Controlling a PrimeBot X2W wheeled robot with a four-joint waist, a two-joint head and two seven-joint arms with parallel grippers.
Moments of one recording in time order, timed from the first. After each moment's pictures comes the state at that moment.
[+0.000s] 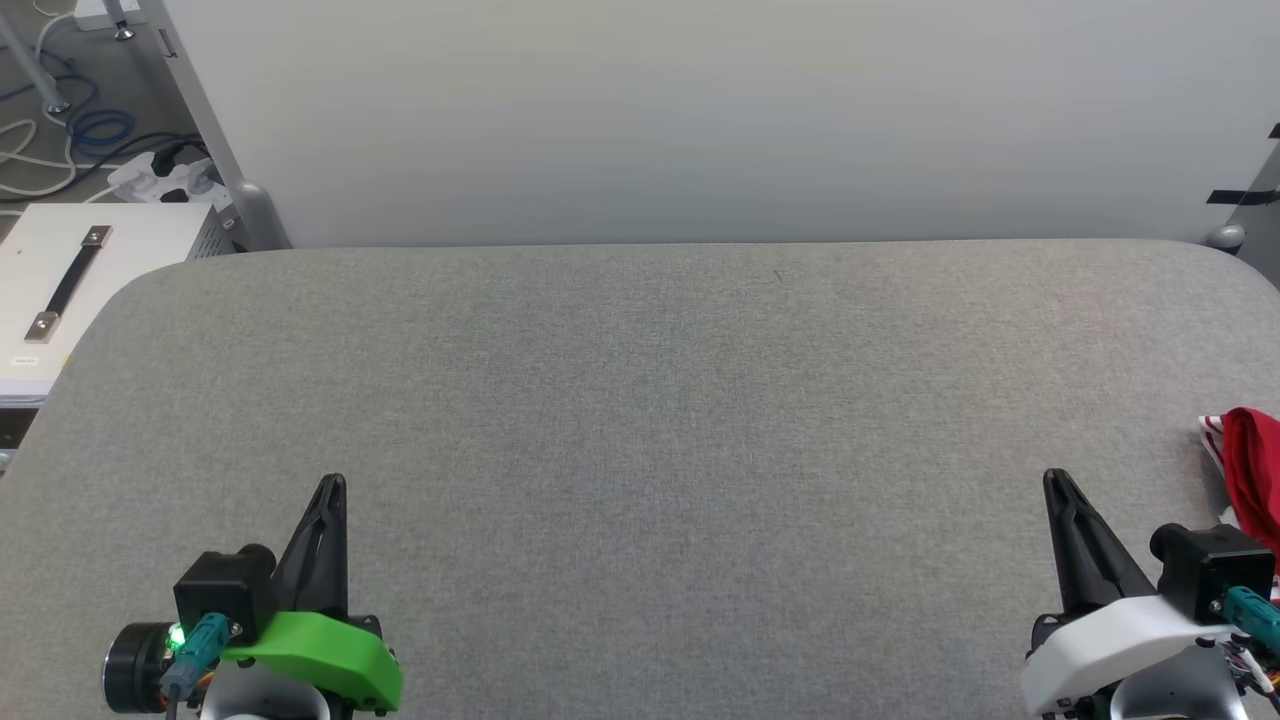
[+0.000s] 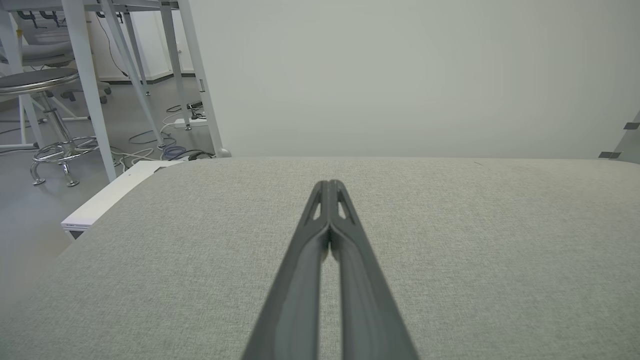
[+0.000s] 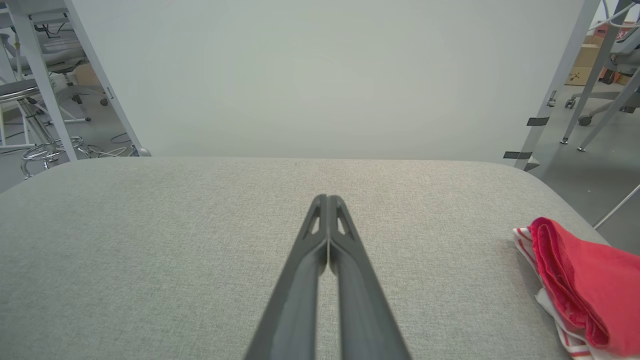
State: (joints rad) left arm 0.02 0.37 -0.24 0.05 -0.42 0.14 -0.21; right arm 0.12 -0.05 -0.04 -0.19 0.11 0.13 0.07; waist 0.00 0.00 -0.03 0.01
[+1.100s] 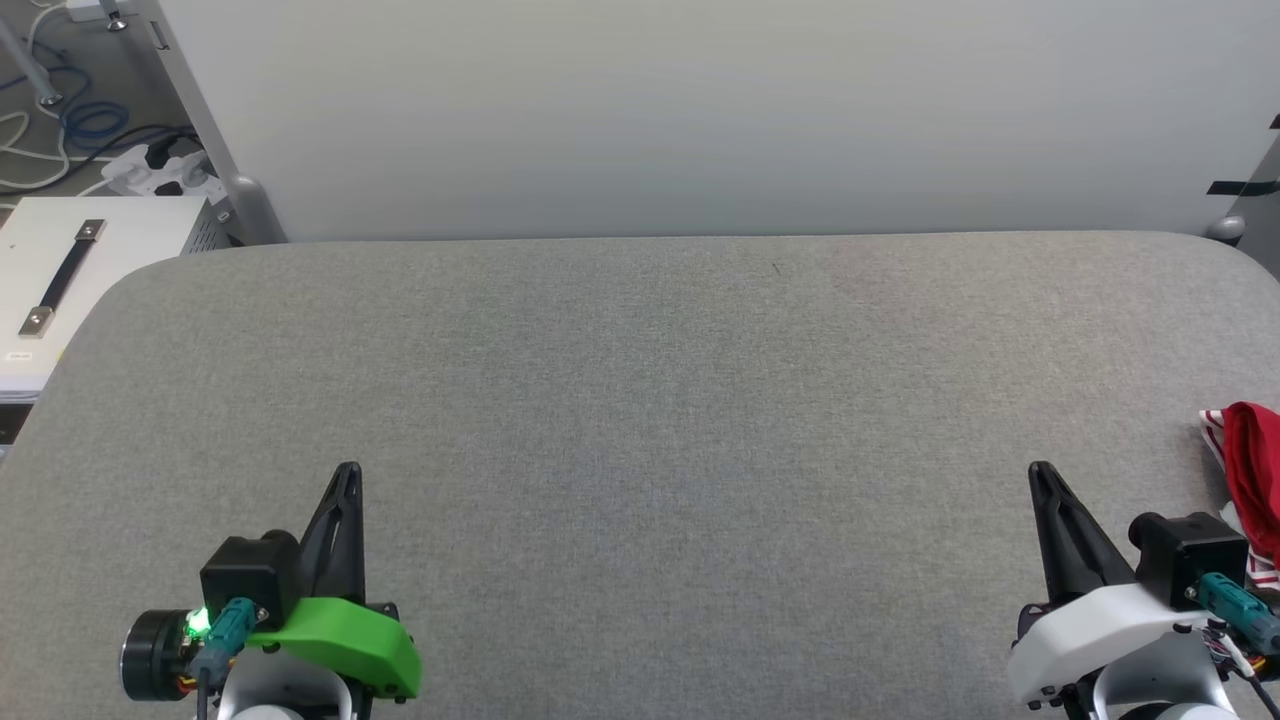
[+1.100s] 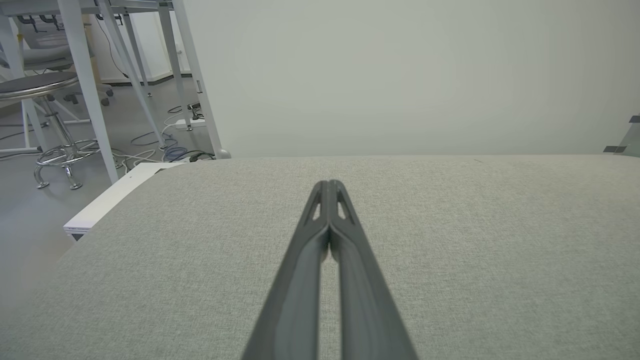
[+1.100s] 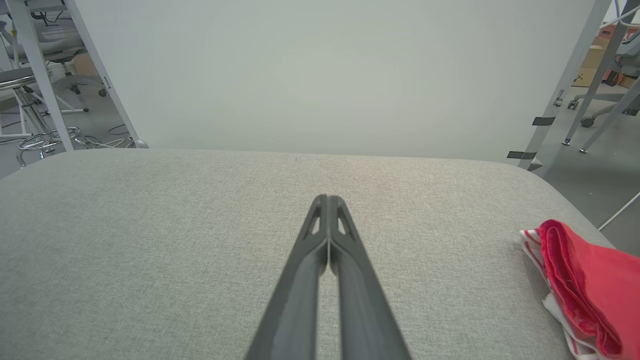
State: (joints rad) left arm 0.02 0.27 -0.16 0.03 -0.29 0.10 -0.14; right arm 0.08 -0.05 -0.03 -0.13 0.08 0.13 0.05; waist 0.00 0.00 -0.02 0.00
